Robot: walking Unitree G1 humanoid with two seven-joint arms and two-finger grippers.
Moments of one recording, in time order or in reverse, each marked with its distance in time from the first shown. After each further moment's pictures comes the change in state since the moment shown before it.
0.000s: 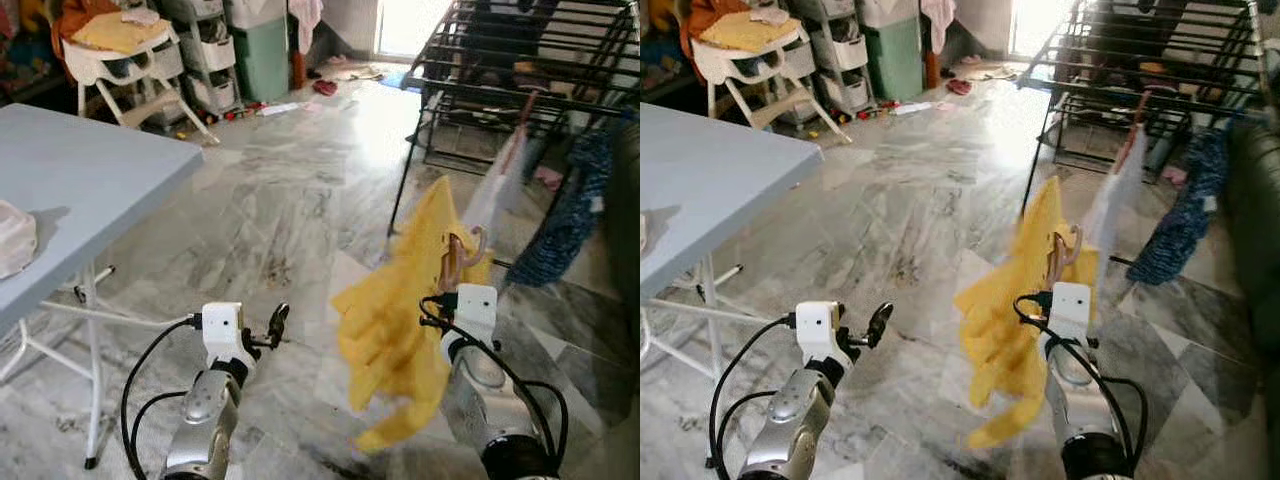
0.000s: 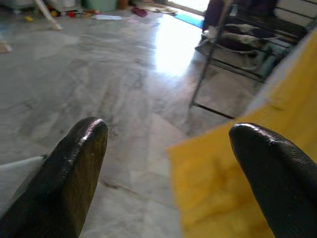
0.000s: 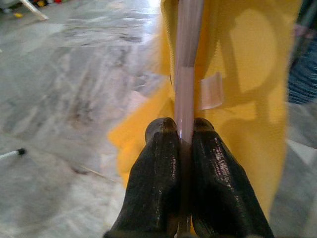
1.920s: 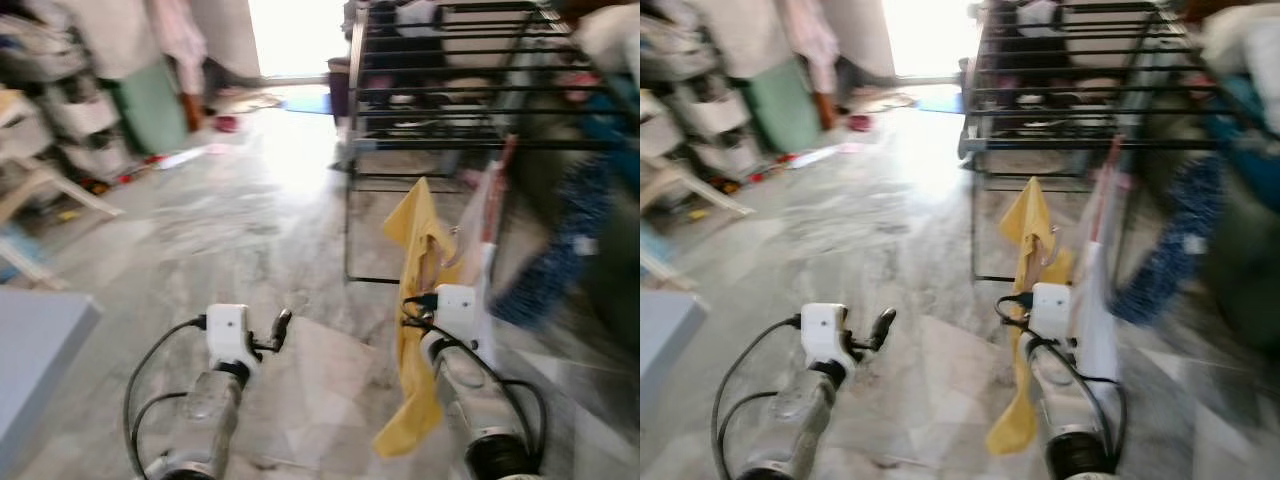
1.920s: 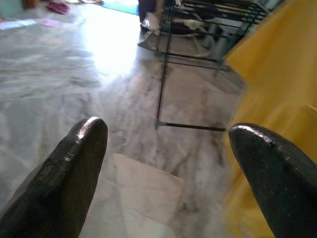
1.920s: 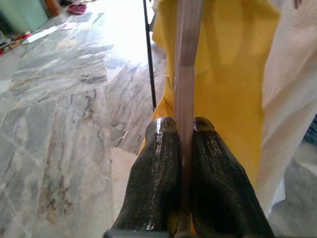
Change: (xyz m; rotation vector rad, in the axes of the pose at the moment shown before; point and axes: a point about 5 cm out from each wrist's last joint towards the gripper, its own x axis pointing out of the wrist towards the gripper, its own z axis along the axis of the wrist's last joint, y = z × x) left arm 0.007 -0.017 -0.006 -0.001 0.043 -0.054; right arm 0.004 0.007 0.002 -0.004 -0.012 0.027
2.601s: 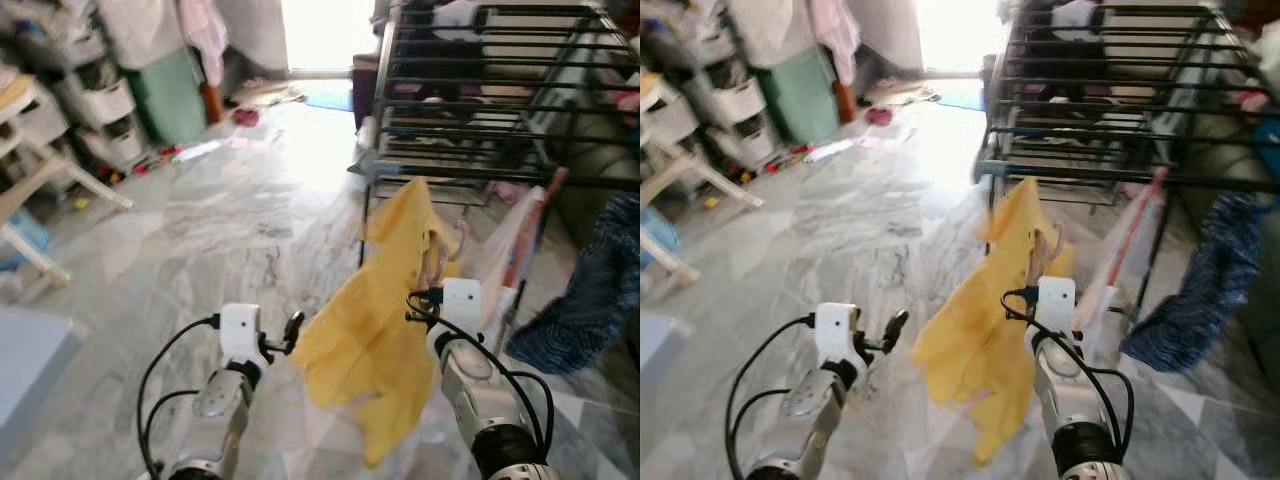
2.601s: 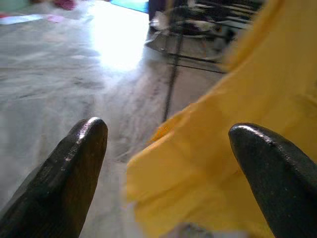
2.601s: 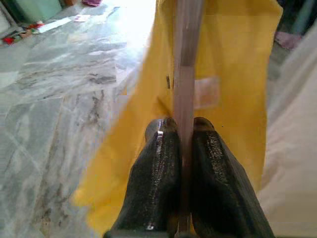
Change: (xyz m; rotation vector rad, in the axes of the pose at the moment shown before) left arm -0.002 0.004 -0.003 0.021 0.015 0.006; right arm 0.005 0.007 0.005 0.007 0.008 0.032
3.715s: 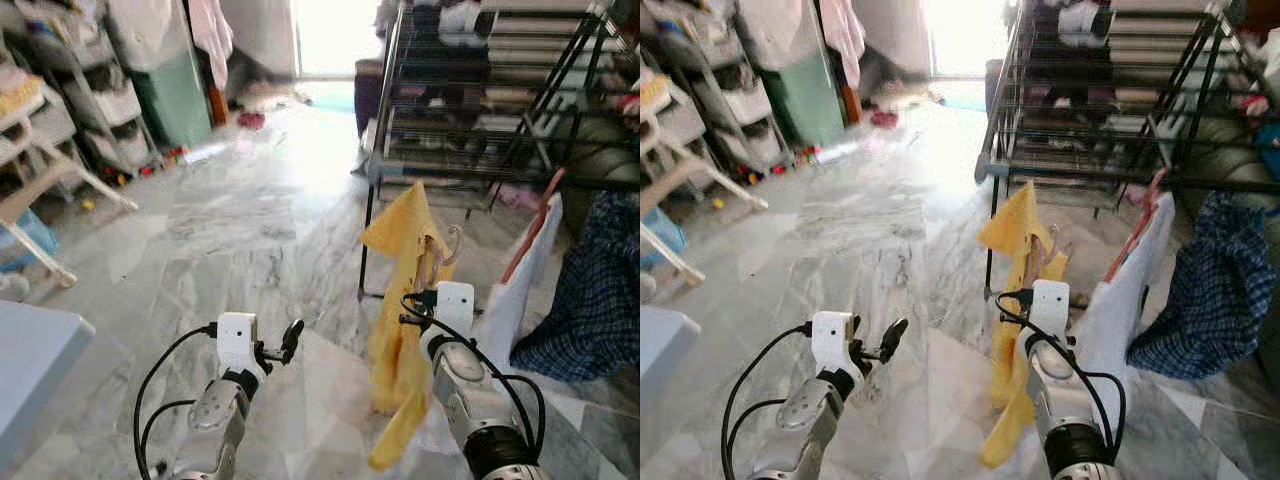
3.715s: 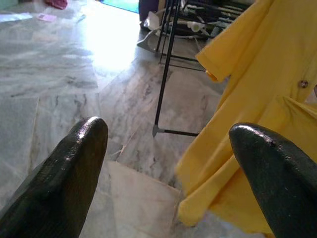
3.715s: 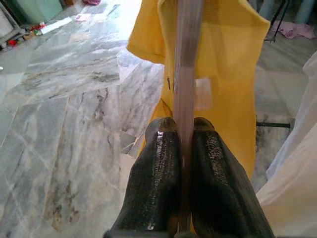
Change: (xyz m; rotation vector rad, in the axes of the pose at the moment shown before) left arm -0.004 -0.003 -0.003 -0.021 -0.005 -0.046; right arm 0.000 0.003 -0.005 0.024 0.027 -0.005
